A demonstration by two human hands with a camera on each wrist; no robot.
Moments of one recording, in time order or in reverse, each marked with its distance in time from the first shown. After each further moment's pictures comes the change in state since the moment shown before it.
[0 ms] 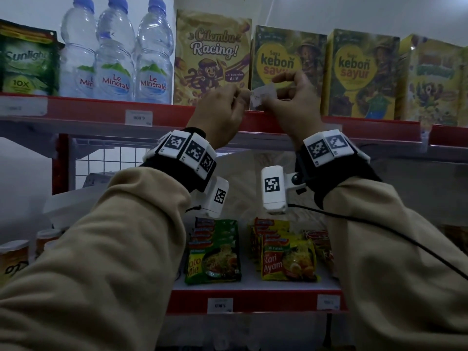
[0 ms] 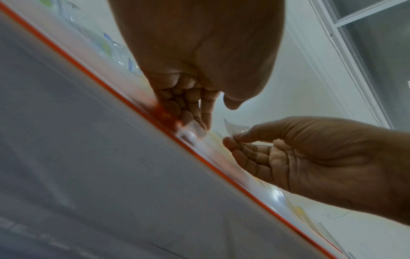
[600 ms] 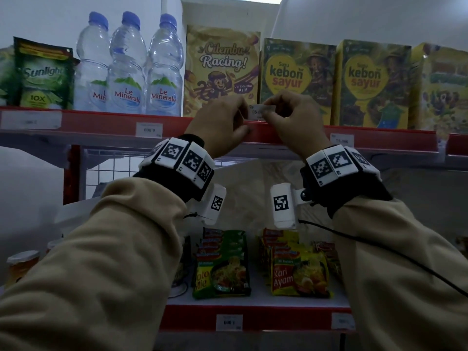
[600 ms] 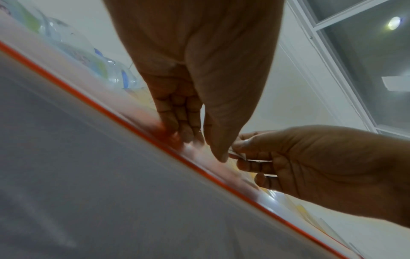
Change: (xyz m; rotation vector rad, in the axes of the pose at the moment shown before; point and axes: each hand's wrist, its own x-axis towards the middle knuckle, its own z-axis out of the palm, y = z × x) left_hand 0.002 -0.012 -0.018 0.140 -0.107 0.108; right_hand 0.003 0.005 0.010 -0.265 -0.071 -0.207
